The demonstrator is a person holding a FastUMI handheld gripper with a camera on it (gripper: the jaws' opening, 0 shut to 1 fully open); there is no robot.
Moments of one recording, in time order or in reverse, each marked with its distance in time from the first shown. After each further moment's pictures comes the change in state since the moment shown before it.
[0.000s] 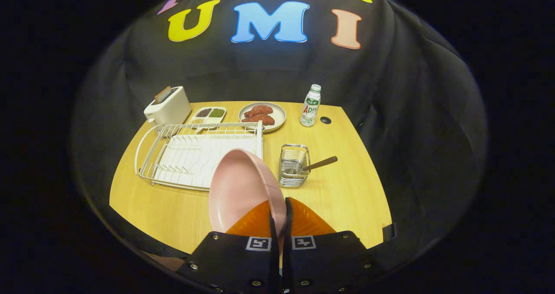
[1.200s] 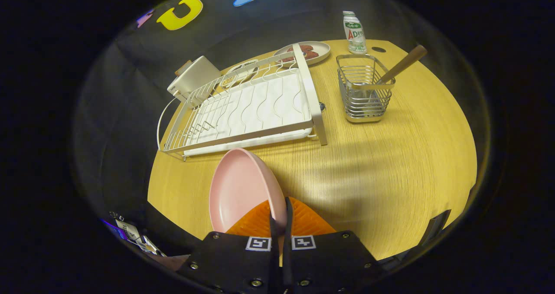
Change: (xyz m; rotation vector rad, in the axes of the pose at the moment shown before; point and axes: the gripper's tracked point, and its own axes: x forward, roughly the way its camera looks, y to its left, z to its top) arm 0.097 0.081 -0.115 0.195 0.242 0.406
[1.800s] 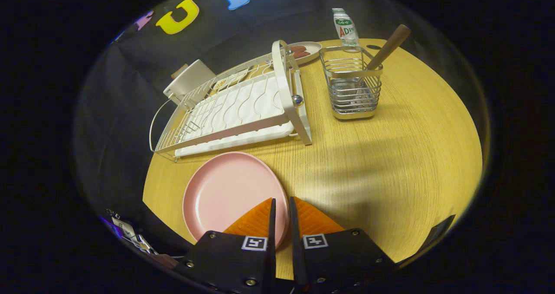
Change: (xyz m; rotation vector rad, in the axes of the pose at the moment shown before) arm 0.006 -0.039 0.008 -0.023 -0.098 -0.026
